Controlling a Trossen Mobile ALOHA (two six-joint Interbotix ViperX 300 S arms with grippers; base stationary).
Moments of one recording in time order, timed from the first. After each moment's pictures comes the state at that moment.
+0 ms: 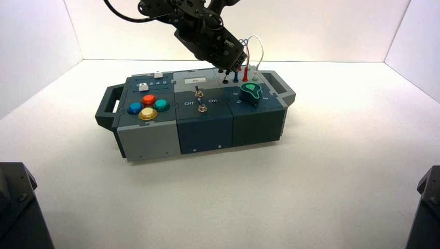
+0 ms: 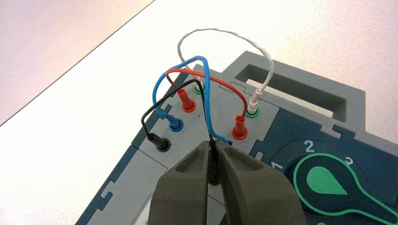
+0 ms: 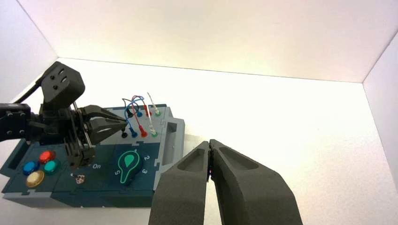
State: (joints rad) left arm -0.76 0.21 0.73 -0.42 -0.23 0.58; right arm 0.23 -1.27 1.14 0.01 0.58 0.09
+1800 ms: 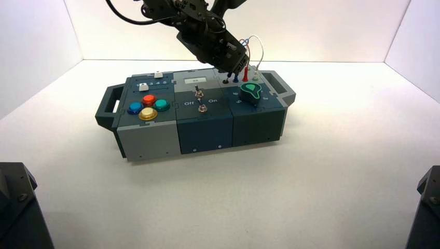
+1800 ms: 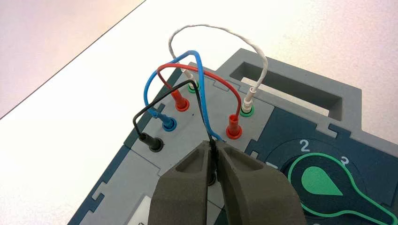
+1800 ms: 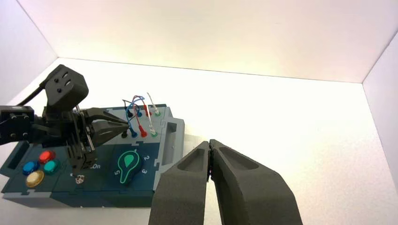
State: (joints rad) left arm -0.77 0.22 0.72 -0.42 -0.23 0.57; right arm 0.23 -1.26 1.14 0.01 0.58 0.09
